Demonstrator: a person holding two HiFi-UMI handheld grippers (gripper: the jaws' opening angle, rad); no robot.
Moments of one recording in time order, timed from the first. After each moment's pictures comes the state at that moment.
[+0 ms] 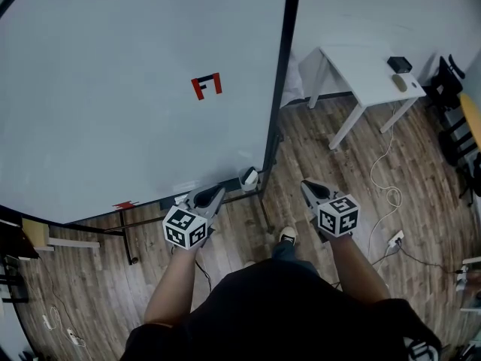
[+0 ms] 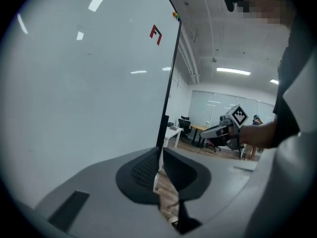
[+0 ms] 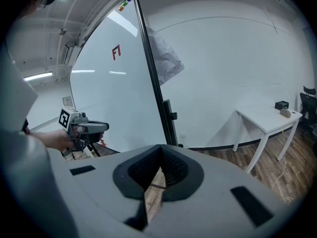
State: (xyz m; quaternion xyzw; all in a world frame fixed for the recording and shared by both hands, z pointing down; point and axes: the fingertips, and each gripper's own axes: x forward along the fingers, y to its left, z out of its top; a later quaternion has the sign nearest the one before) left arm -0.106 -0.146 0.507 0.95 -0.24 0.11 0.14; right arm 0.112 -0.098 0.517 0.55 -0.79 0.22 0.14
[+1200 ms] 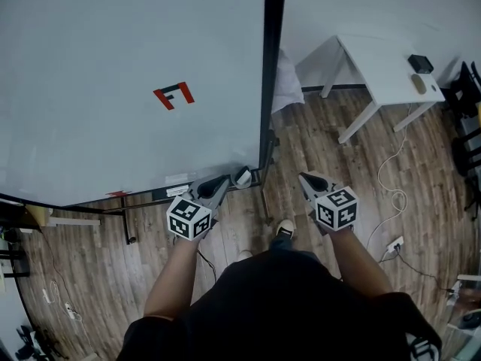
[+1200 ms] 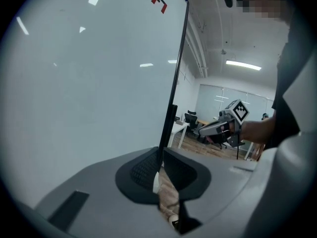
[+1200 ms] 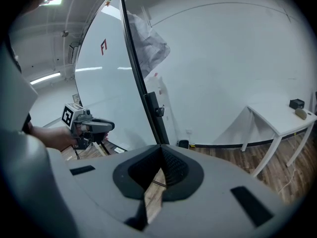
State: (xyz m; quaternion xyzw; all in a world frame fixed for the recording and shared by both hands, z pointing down) left arm -0.048 -0.182 0.537 0.94 -0.27 0.14 0.16; right arm 0.150 -0.154 0.546 0.49 -0.82 0.23 0.17
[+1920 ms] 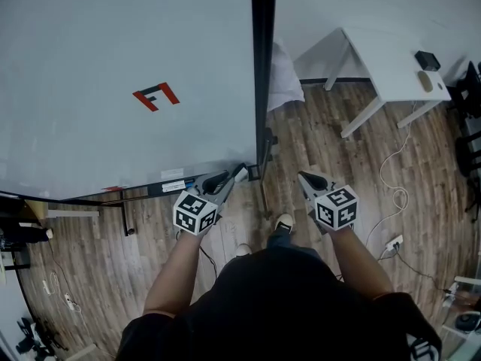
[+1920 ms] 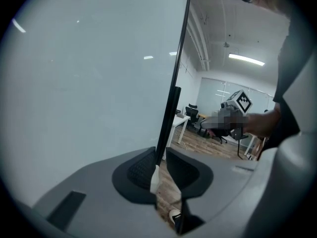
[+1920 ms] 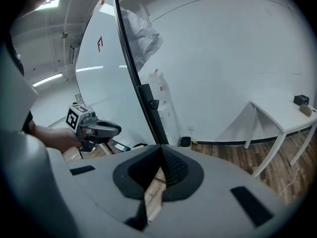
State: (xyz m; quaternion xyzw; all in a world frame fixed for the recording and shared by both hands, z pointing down) left arm -0.024 -0.189 0.578 0.93 -0.27 0.18 0.17; right arm 0.158 -0.161 0.568 0.47 -0.83 0.25 0.17
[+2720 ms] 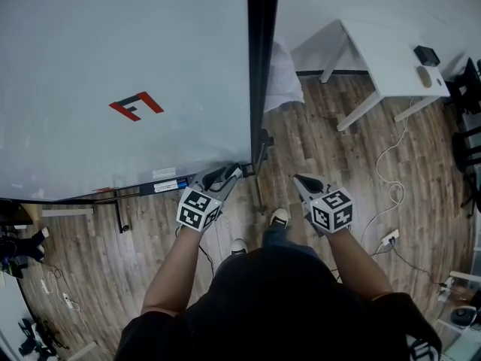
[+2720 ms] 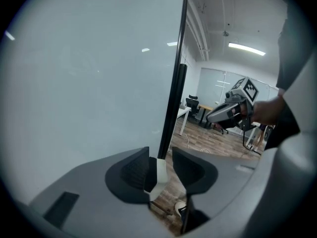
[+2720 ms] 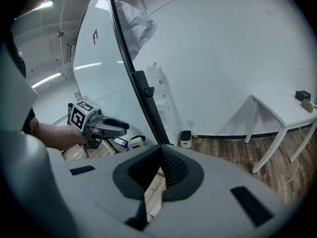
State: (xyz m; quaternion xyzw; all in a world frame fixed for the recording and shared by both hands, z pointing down) left arm -0.007 -0.206 0.618 0.92 -0.27 0.23 0.16; right arm 0.160 -0.161 0.597 0.46 -0.82 0.27 0.20
